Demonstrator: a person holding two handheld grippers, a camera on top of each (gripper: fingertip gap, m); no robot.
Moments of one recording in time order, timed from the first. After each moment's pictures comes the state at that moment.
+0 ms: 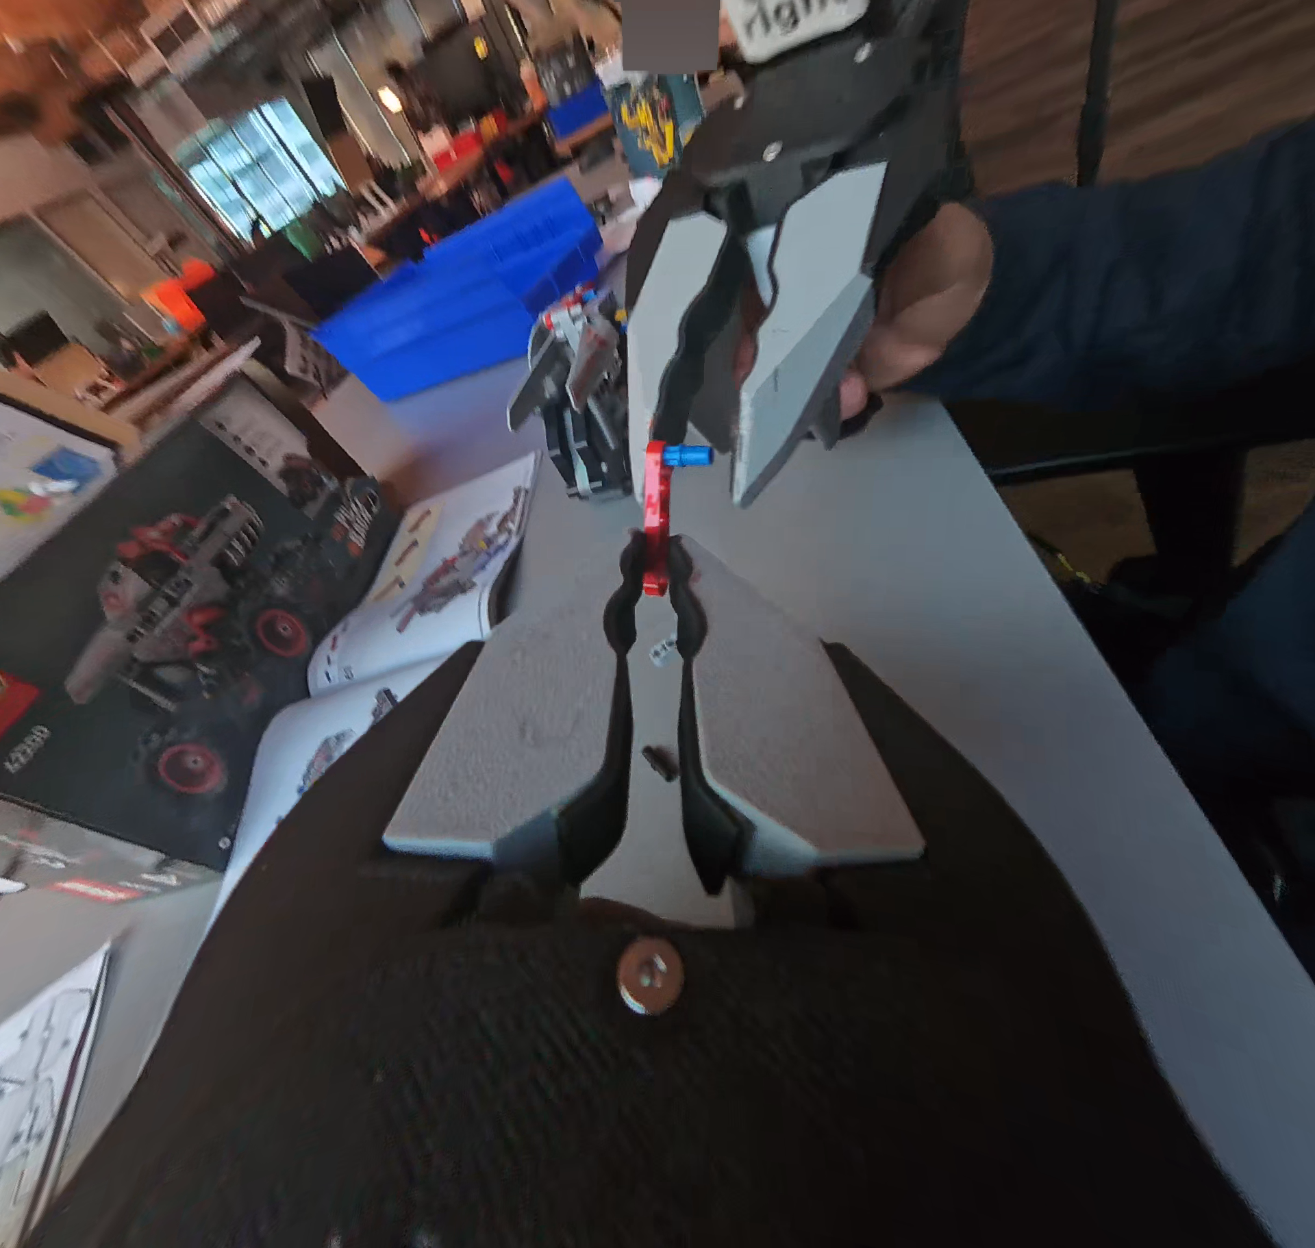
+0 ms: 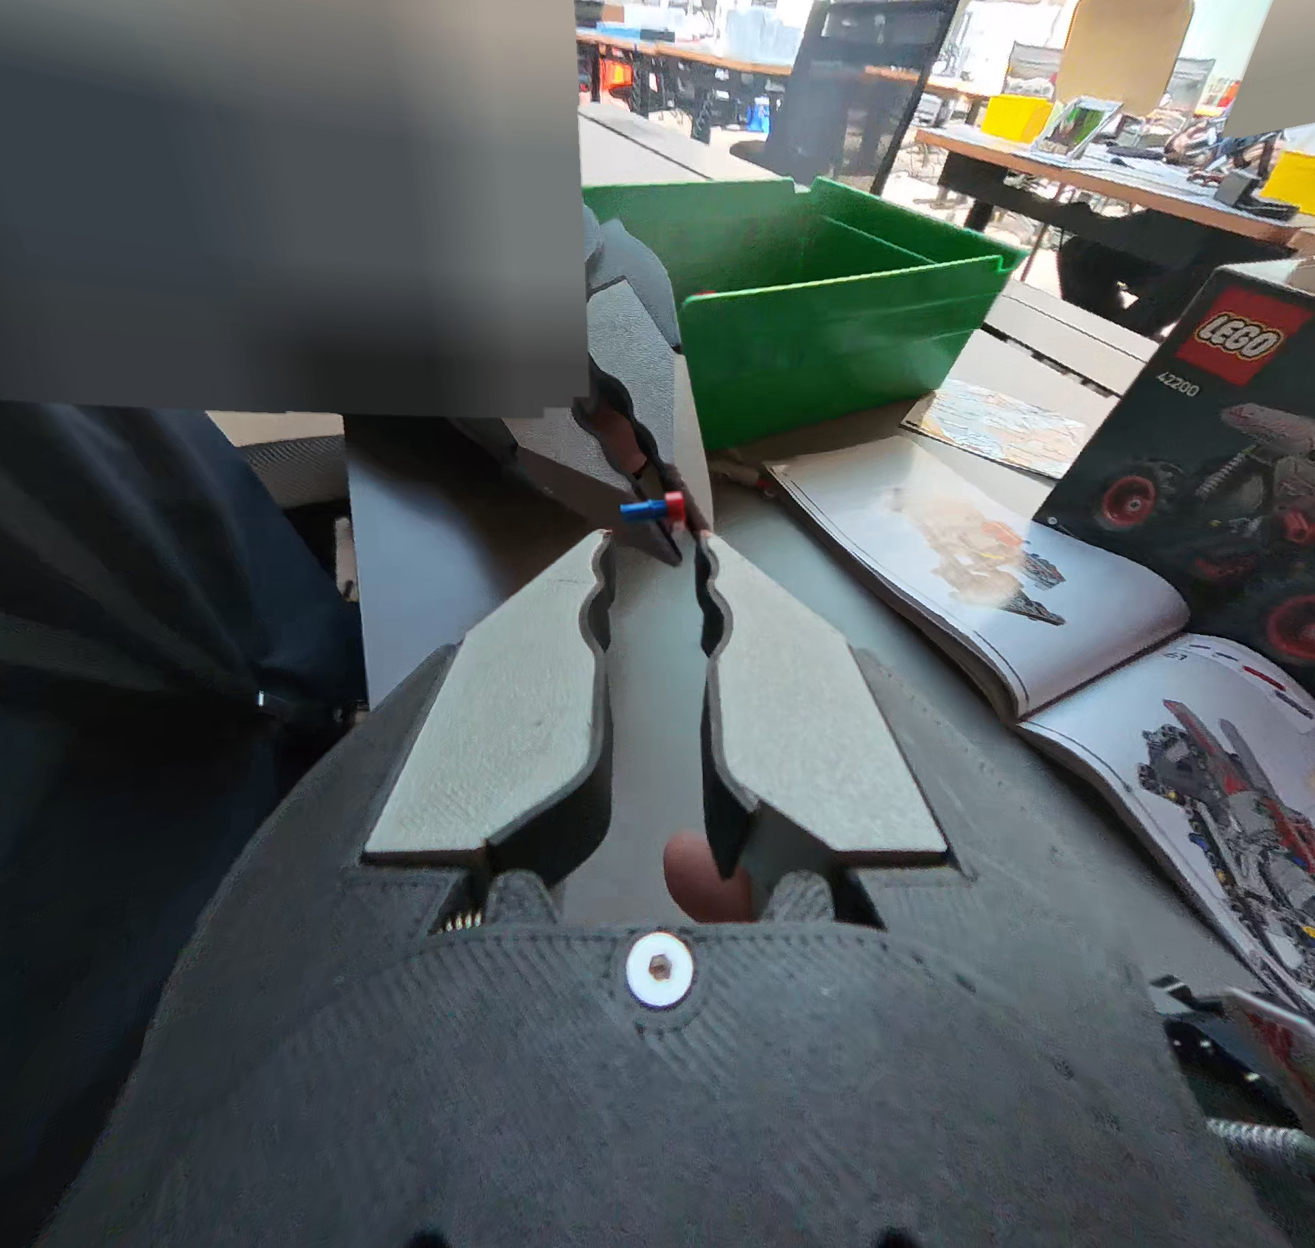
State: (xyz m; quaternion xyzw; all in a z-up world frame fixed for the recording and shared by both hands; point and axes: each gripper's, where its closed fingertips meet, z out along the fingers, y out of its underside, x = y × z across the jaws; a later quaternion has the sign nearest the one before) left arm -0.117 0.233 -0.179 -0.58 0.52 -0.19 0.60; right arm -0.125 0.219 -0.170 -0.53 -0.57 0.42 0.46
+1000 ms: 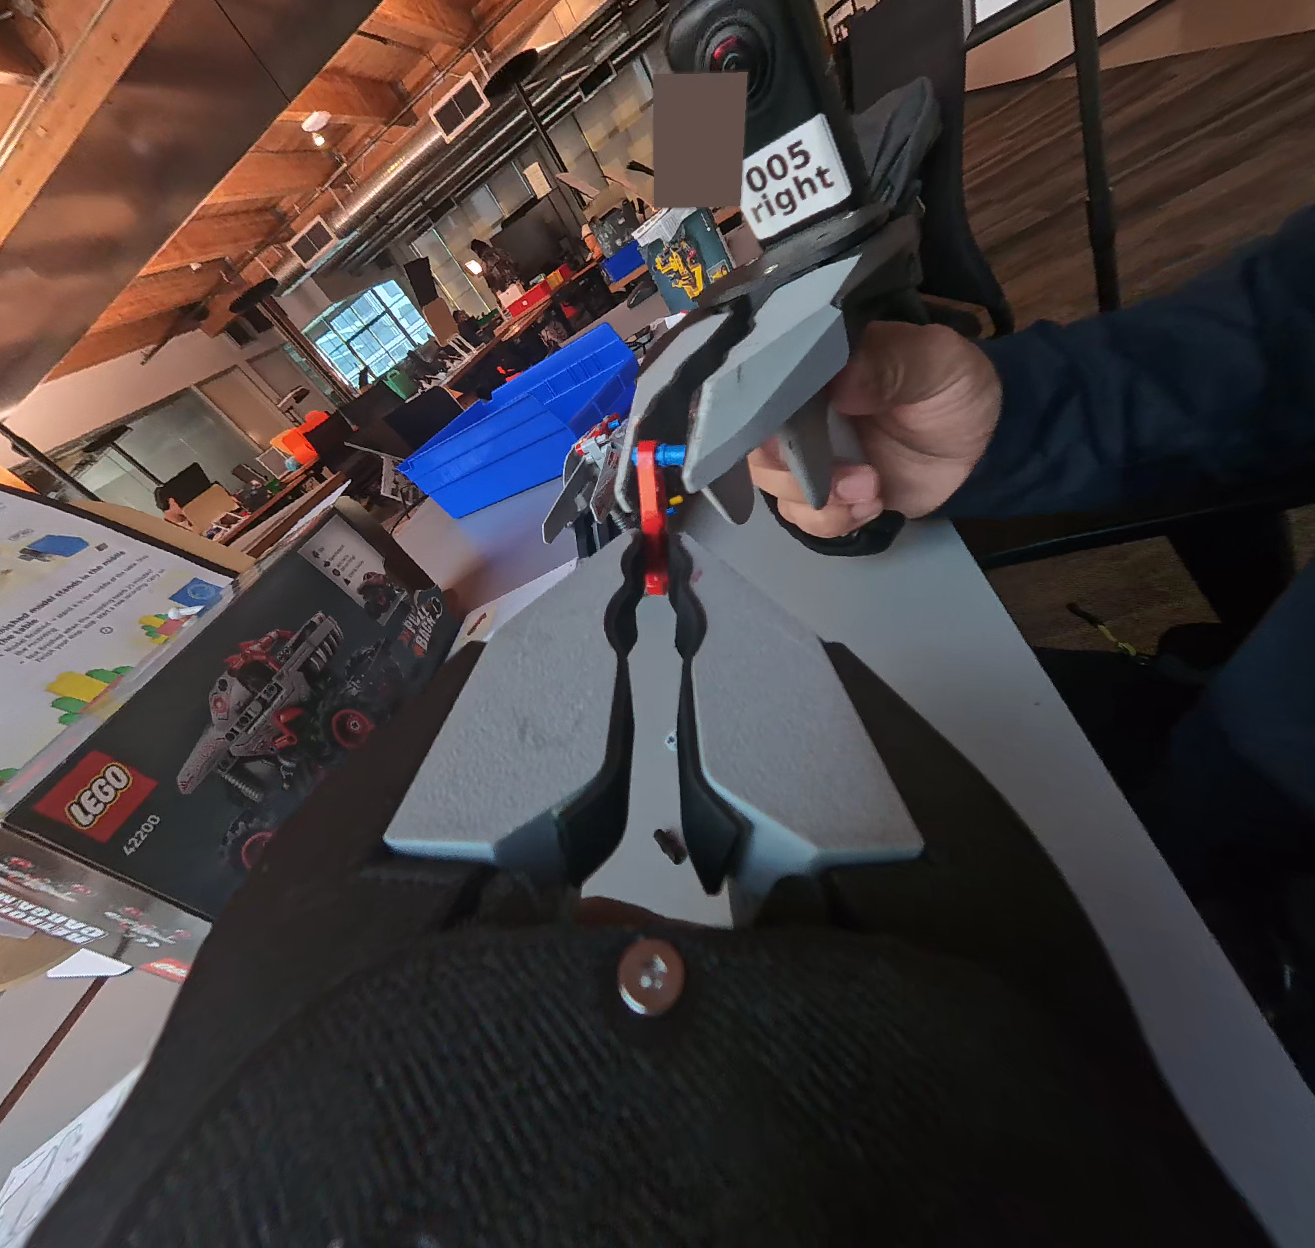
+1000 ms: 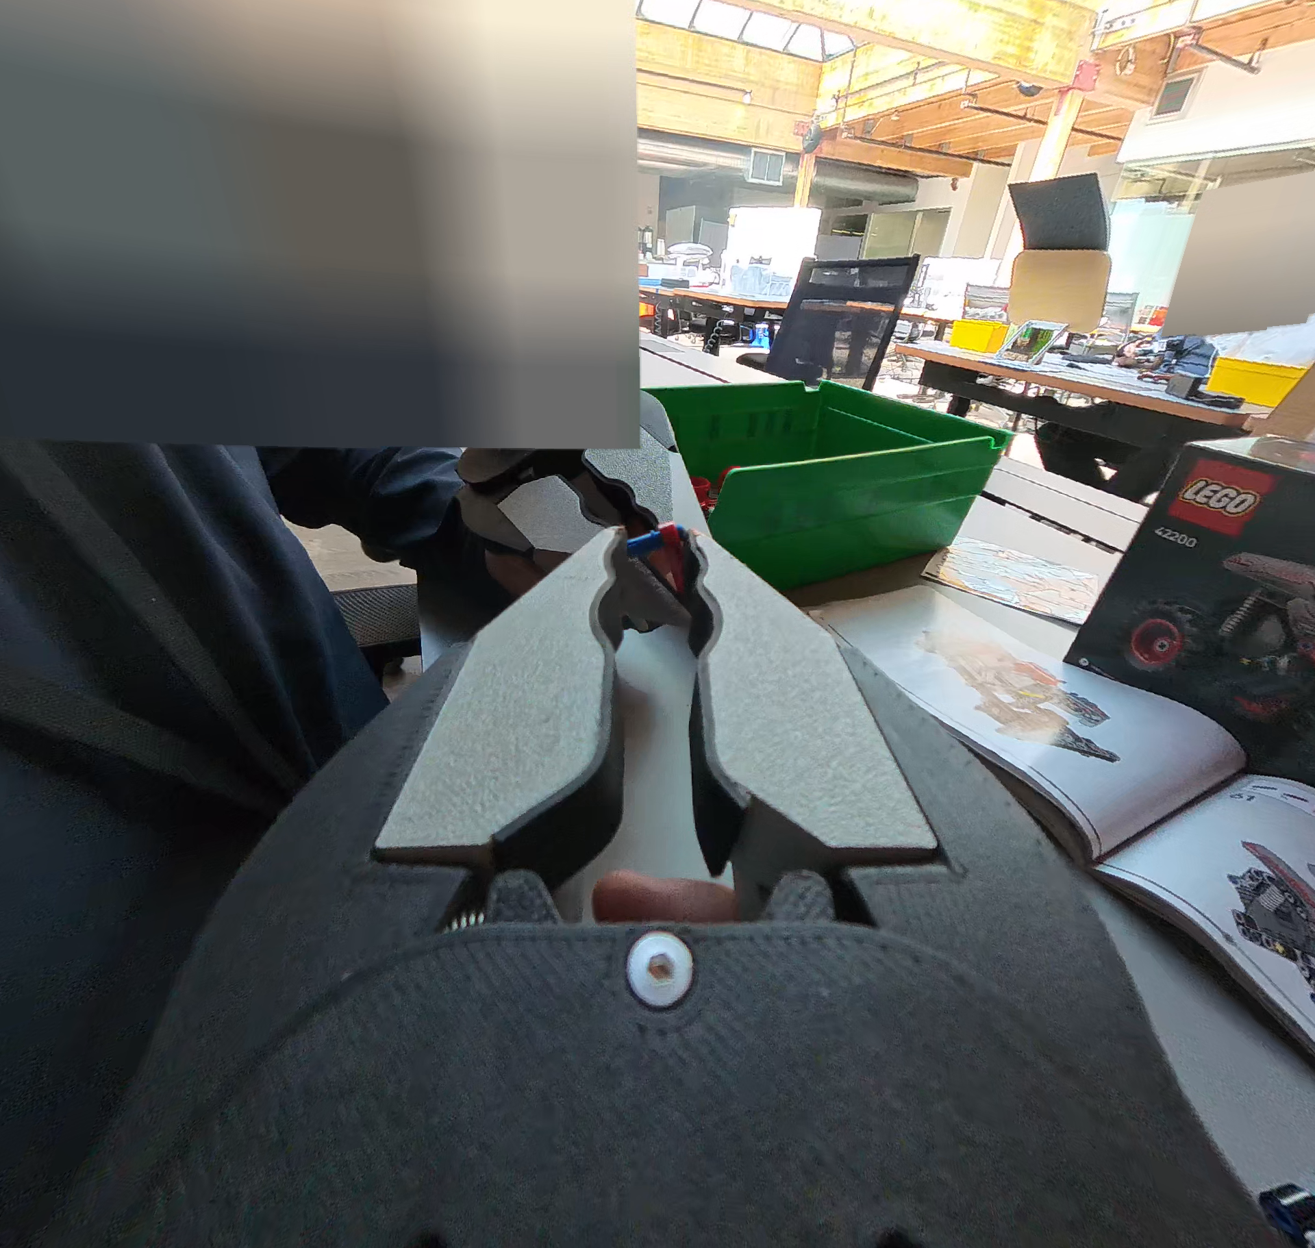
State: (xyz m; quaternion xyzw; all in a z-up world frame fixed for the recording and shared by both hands) left arm -0.109 0.211 -0.148 -0.51 0.51 -0.18 0.67; right arm -0.126 0.194 -0.129 -0.46 -0.51 0.51 0.52
